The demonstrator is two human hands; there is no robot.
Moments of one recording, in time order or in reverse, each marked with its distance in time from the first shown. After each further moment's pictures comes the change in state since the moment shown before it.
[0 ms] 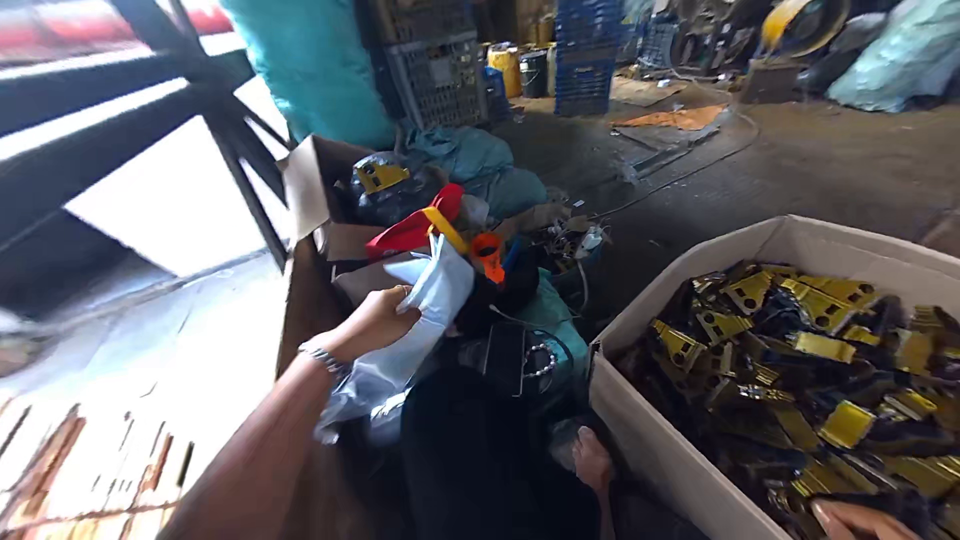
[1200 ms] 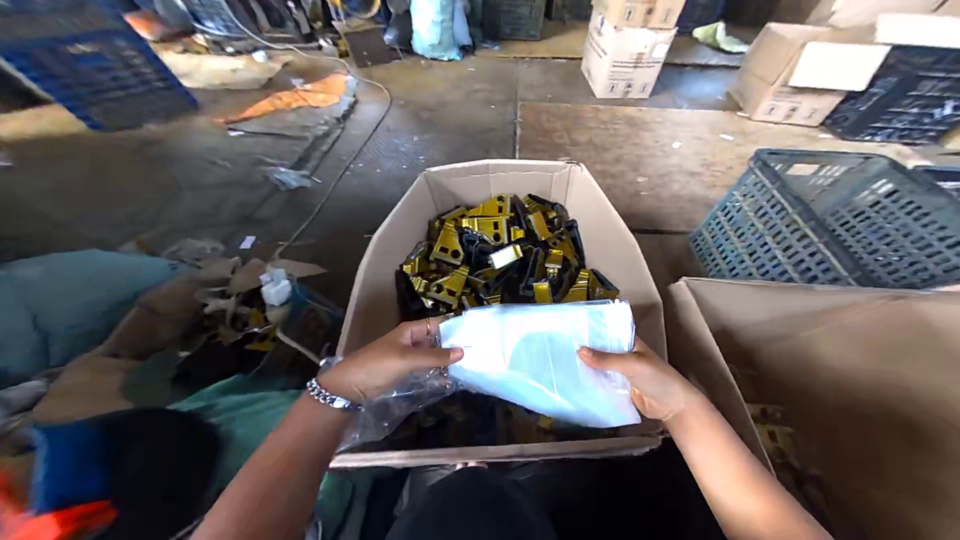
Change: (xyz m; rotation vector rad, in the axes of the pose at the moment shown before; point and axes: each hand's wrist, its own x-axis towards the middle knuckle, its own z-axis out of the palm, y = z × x) left_hand 0.122 0.301 0.237 -0.711 -1.283 0.428; right_hand 0.028 0.089 -0.041 1.235 0.308 0.245
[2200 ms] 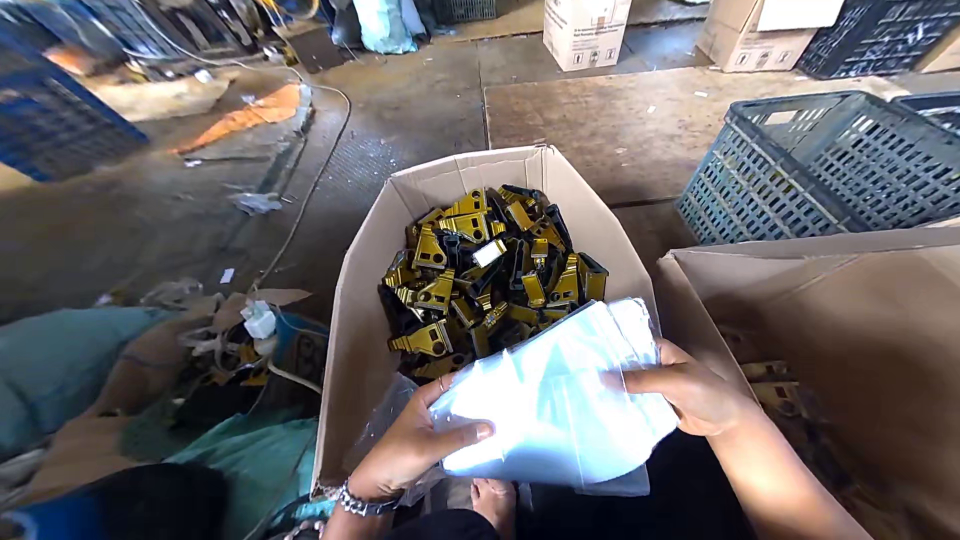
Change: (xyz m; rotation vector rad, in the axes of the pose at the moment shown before) left_hand -0.022 -0.041 0.058 -0.248 0.011 0.275; right_hand -0.035 -0.004 -0.021 0.120 -0.248 -0.158
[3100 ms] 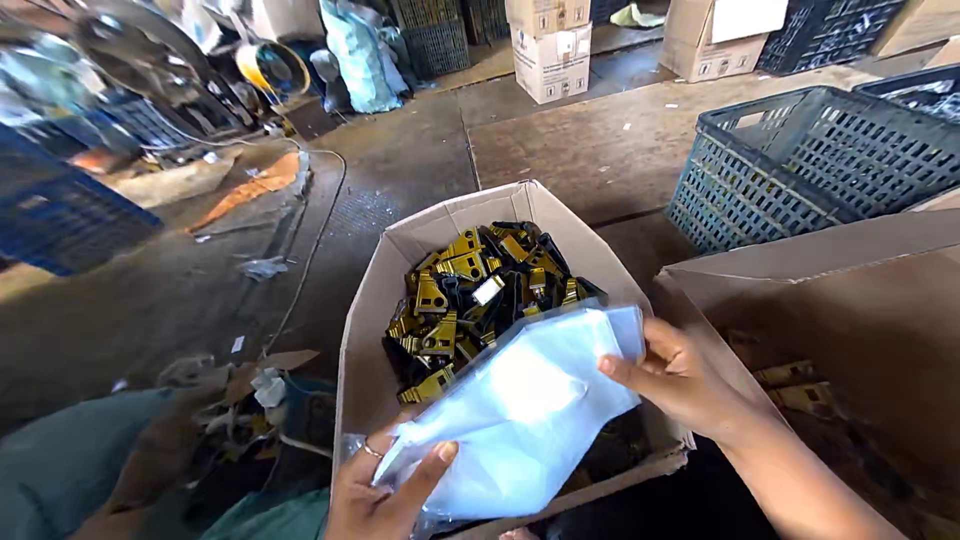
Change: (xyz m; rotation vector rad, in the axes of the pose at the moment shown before) left_hand -0.004 0.058 0.012 0.392 0.294 0.369; right_hand 0.030 -0.008 0.002 -0.420 0.149 -0.559
